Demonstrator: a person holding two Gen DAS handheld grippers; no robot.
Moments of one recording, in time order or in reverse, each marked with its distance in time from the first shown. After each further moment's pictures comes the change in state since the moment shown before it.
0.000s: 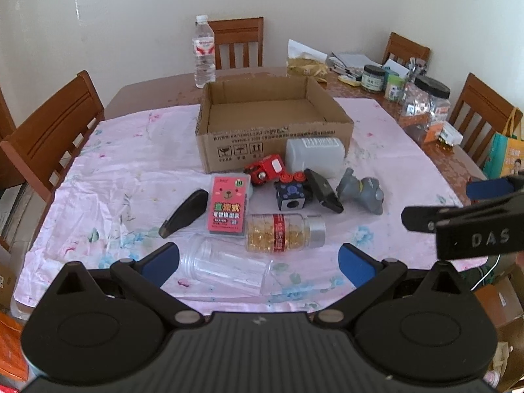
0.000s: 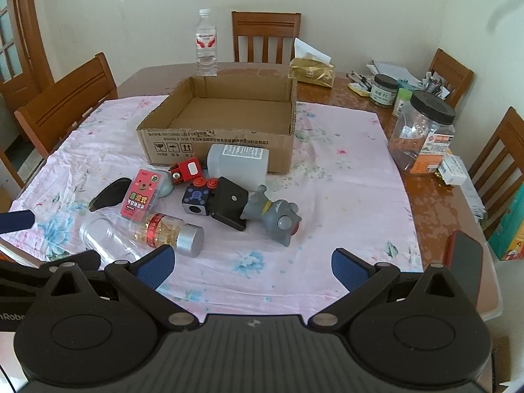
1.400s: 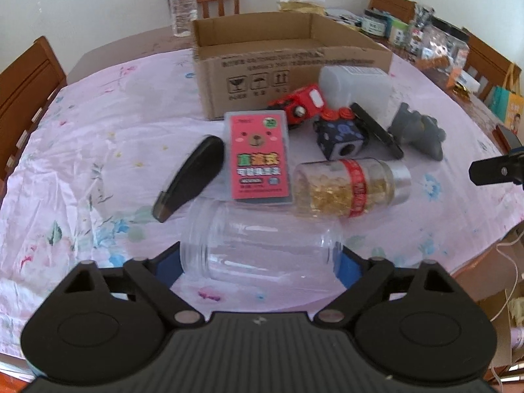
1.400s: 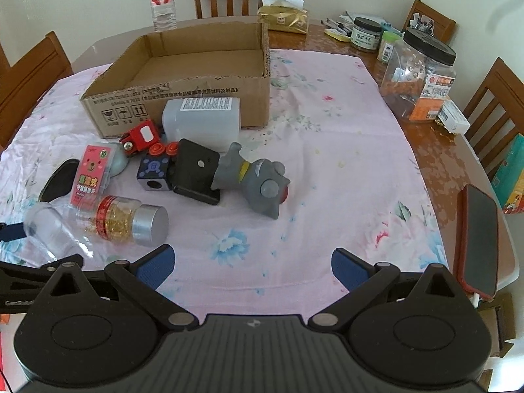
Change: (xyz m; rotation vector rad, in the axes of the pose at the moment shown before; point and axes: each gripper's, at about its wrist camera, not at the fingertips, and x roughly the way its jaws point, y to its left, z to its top) left arm 0.109 0.063 -0.018 0.083 0.127 -0.087; right arm 0.076 -0.004 0.002 0.119 0.155 -0.102
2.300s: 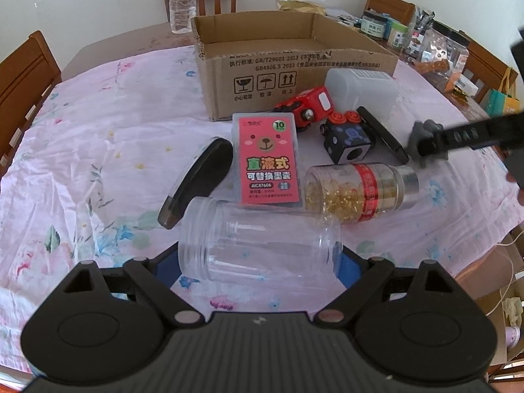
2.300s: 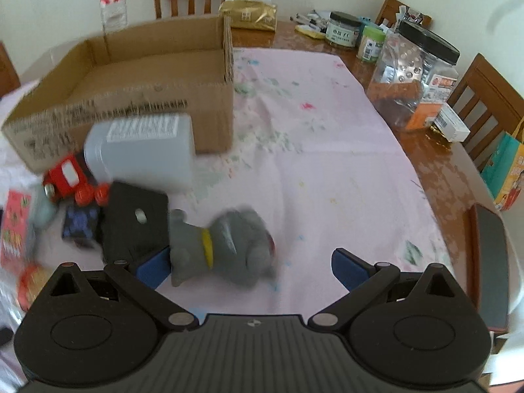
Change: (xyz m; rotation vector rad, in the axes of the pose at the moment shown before) left arm 0.006 0.011 0.004 0.004 0.010 -0.043; right arm 0.073 -0.008 0.030 0.026 -0.008 -0.126
